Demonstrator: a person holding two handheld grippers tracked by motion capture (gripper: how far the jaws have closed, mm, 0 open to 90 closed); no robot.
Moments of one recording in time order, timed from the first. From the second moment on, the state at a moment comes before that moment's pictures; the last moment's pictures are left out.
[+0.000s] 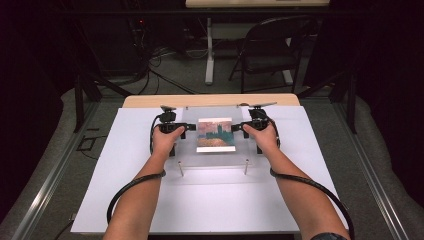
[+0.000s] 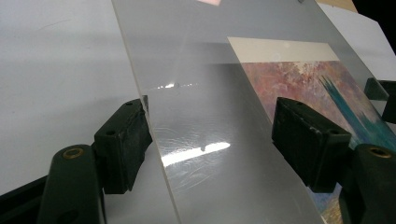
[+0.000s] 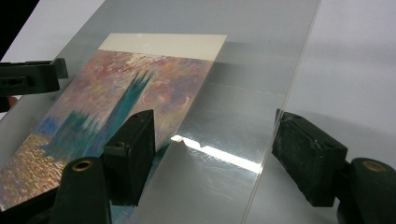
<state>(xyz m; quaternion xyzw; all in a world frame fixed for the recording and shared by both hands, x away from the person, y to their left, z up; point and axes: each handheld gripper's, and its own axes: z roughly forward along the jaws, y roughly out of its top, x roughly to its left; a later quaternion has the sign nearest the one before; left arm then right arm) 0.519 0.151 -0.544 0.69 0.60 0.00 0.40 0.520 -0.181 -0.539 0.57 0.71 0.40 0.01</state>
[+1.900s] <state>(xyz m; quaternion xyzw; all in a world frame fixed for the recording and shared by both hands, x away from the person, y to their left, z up) 0.505 0.166 -0.499 0.70 0.57 0.00 0.43 0.502 -0.193 -0.497 0.53 0.74 0.41 0.04</state>
